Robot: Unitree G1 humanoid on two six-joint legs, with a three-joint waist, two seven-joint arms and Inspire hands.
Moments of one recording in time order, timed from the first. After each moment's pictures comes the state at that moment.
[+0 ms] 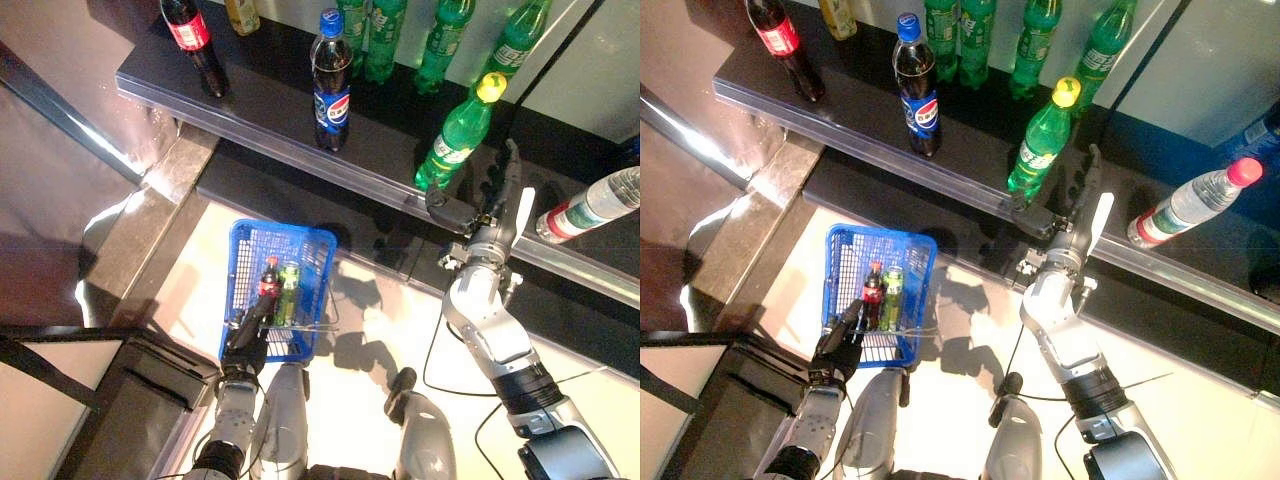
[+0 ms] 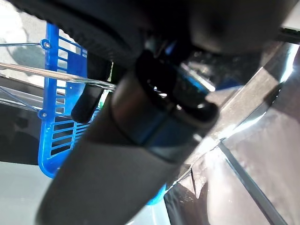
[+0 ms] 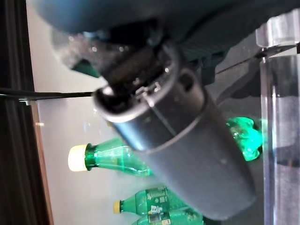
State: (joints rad) left arm -0.14 0.10 -0.06 0.71 -1.33 -0.25 -0.10; right arm -0.48 -0.42 0.27 0.03 0.35 0.06 -0.84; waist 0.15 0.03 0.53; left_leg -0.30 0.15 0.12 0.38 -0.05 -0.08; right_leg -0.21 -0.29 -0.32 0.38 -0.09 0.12
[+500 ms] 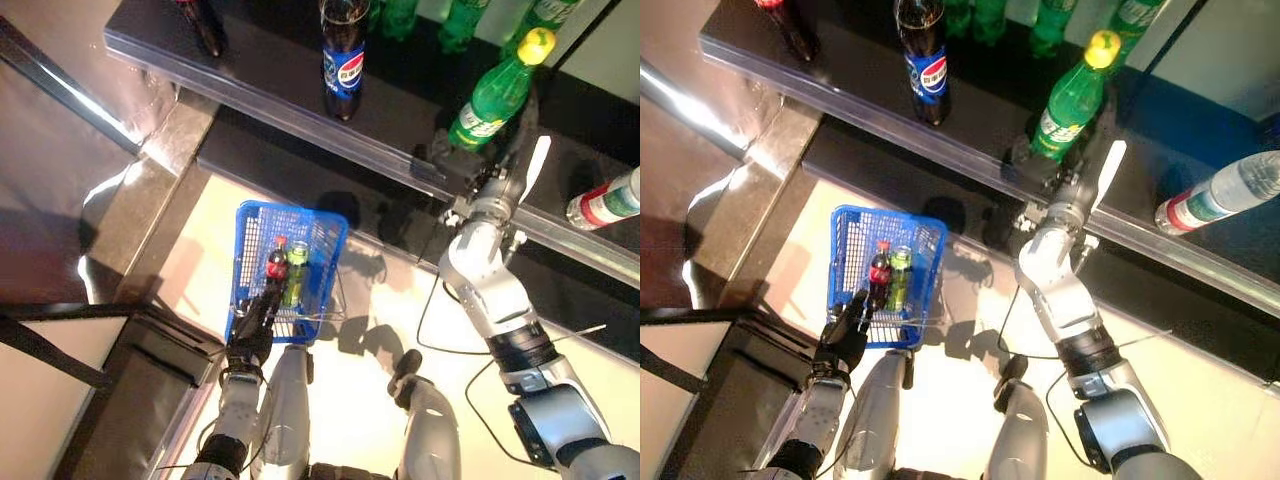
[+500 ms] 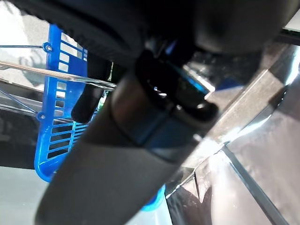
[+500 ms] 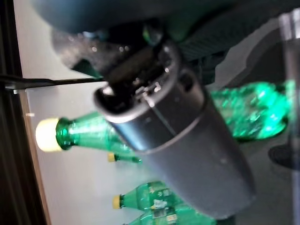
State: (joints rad) left arm -0.17 0.10 -0.10 0.69 -1.34 -0.25 -0.13; right arm -0.73 -0.43 0.25 0.14 0.40 0.07 -0.87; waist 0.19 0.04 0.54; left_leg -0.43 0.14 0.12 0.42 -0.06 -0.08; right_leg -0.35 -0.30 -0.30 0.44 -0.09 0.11
